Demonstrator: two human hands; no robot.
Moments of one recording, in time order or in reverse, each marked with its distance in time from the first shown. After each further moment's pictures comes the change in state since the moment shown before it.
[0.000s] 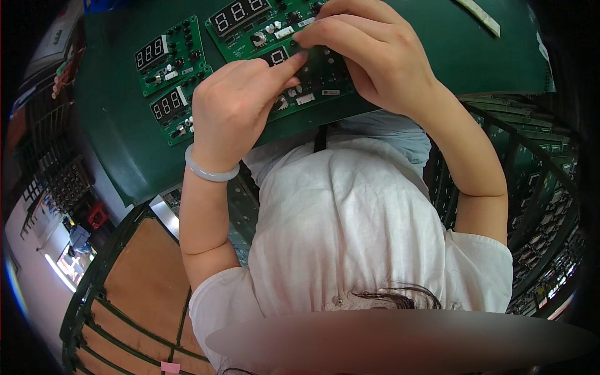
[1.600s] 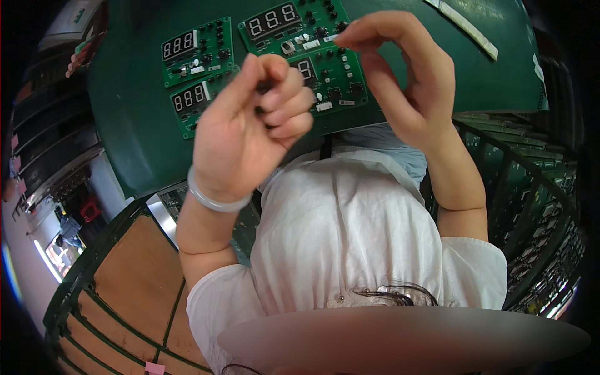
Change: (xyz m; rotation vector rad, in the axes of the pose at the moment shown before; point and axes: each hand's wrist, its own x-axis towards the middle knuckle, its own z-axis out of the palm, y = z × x) left_hand -0.005 0.019 -0.027 -2.378 0.047 -0.753; right_hand 0.072 -0.046 -0.054 0.524 -0.230 1.081
